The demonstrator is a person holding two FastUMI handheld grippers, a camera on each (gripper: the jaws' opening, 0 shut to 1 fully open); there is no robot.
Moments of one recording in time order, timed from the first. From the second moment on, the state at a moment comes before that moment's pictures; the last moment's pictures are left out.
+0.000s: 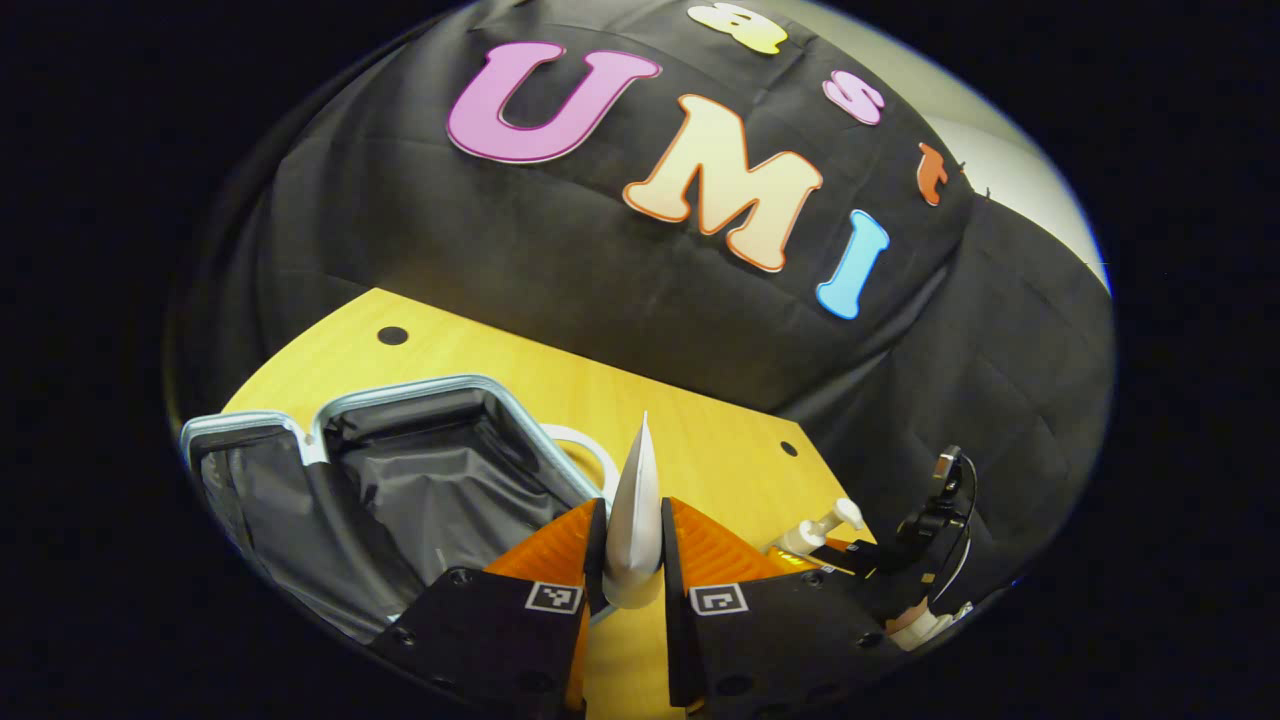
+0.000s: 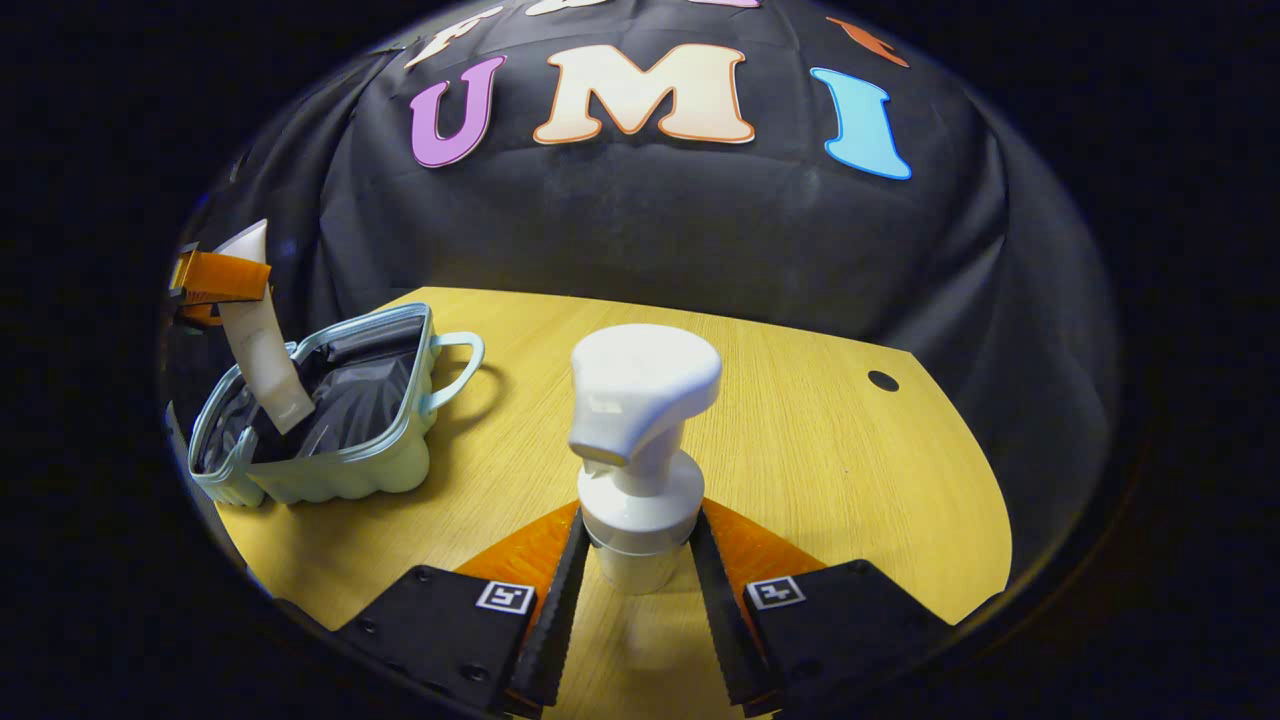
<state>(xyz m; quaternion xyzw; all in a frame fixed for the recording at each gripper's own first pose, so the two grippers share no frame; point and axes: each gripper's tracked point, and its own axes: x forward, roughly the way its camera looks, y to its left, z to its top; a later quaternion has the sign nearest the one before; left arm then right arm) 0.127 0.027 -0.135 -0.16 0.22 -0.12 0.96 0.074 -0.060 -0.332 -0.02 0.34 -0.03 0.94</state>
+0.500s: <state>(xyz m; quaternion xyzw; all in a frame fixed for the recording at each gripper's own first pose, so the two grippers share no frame) 0.137 0.102 -0.206 -0.21 0.33 -0.07 0.92 0.088 -0.011 -0.249 0.01 0.34 -0.01 0.94</state>
